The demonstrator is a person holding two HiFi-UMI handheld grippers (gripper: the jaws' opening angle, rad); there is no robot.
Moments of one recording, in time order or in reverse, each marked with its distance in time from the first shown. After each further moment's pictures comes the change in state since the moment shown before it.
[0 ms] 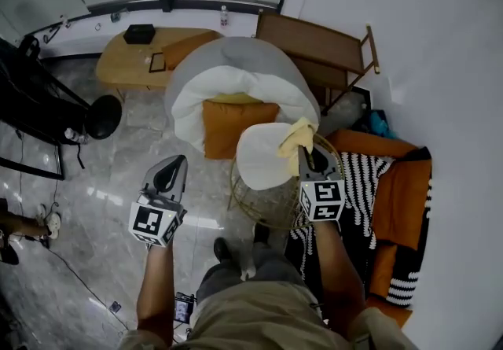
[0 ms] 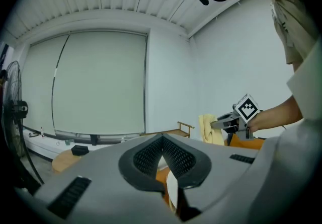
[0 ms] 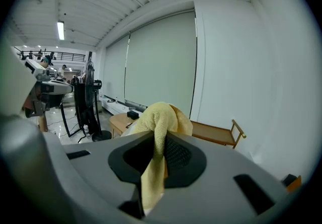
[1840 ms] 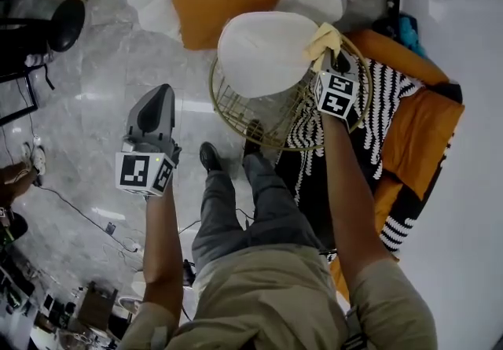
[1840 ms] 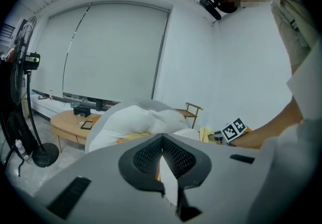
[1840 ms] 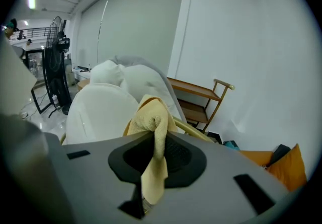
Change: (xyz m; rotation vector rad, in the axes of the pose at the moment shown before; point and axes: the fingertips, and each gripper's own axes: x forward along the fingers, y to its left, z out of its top) left arm 0.098 -0.018 -0.227 -0.210 0.179 0.098; right arm 0.166 -0.134 -0.307 0.027 0.318 -0.239
